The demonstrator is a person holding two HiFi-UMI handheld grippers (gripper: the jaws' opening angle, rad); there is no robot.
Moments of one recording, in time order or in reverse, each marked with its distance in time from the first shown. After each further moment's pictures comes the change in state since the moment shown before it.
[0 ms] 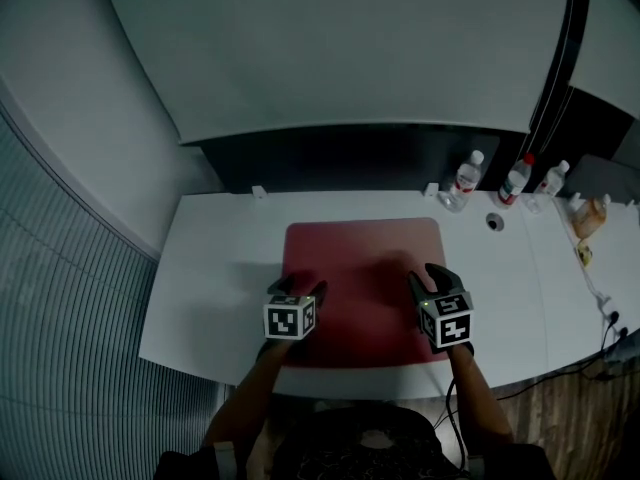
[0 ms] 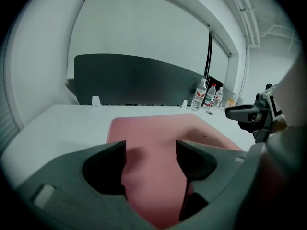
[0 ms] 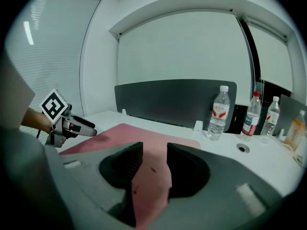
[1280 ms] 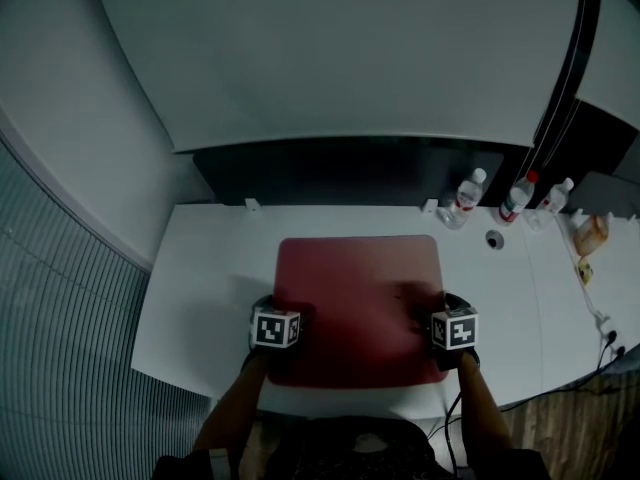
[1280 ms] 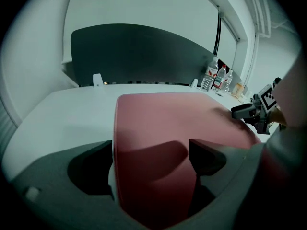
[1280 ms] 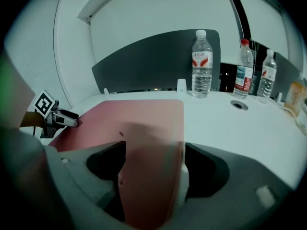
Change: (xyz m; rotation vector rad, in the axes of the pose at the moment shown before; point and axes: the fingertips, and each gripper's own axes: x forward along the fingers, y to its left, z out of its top) left arm 0.041 0.041 -0.052 0.008 0.206 0.020; right arm 0.035 -0.070 -0.105 0.213 0.290 -0.037
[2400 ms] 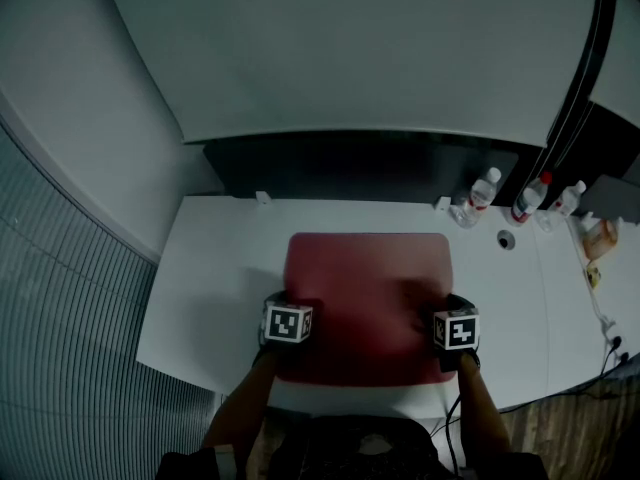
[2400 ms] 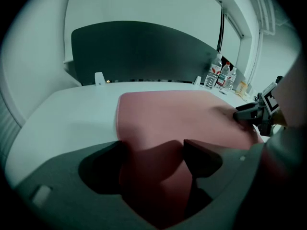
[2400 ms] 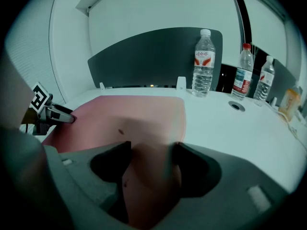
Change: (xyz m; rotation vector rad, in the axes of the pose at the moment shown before) left arm 0.002 0.002 -0.001 -0.004 0.033 0.036; right arm 0.006 0.001 -0.006 -0.031 0.048 -0.093
